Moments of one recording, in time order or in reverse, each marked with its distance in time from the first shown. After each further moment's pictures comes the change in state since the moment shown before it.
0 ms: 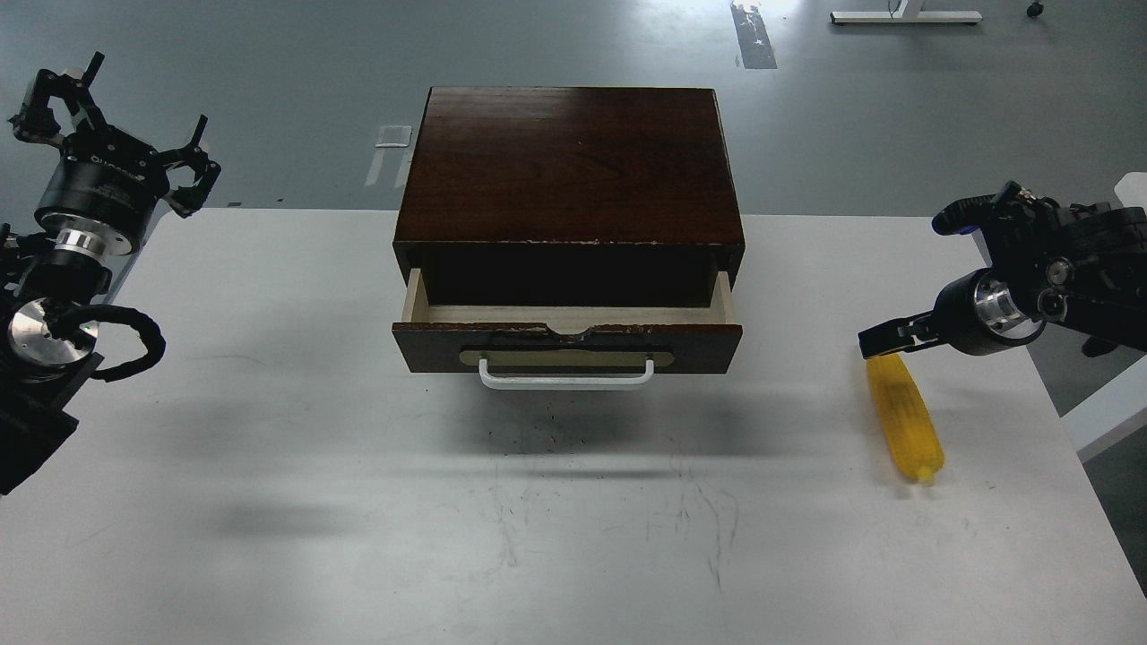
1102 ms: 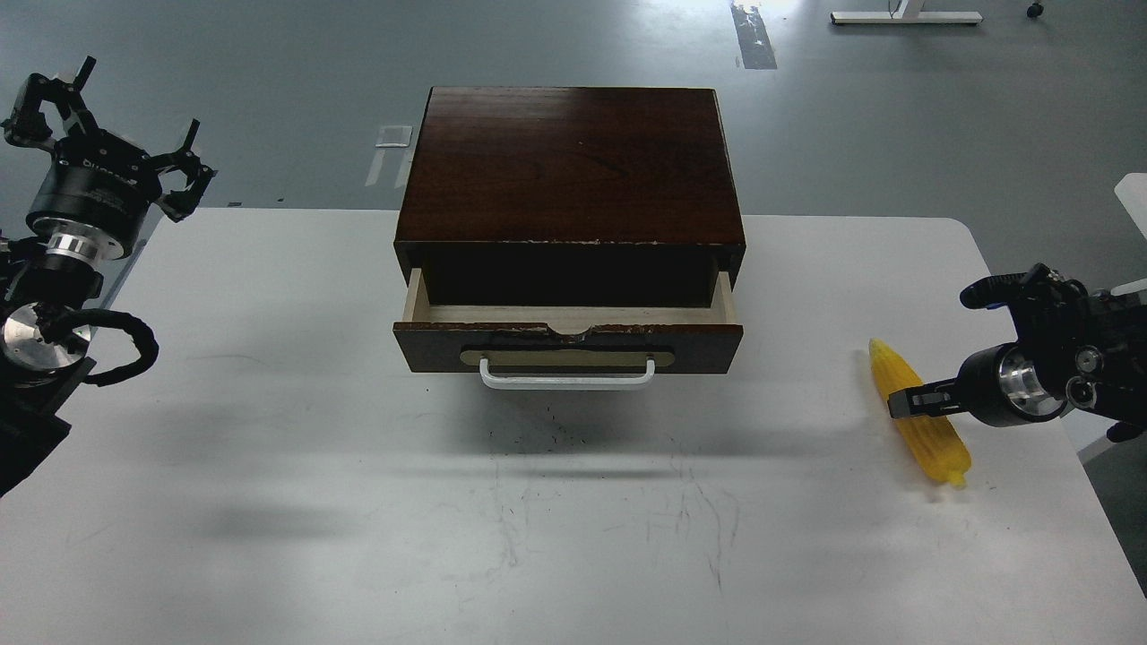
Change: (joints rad) left arm 0.009 0.006 0.004 0.002 0.003 0.000 -0.001; right arm -0.141 -0.097 0.044 0.049 -0.001 -0.130 0.010
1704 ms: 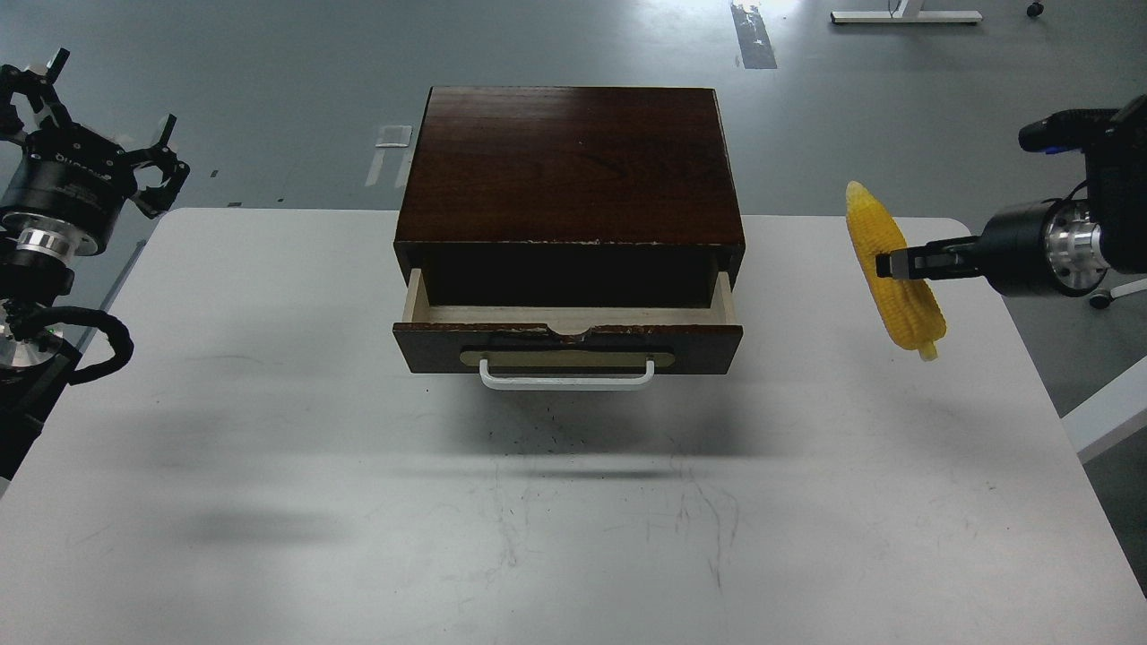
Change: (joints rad) left arm -0.004 0.044 0.011 0.000 0.002 0.000 0.005; right arm 0.387 -0.217 0.114 0.320 -0.004 0.051 0.003
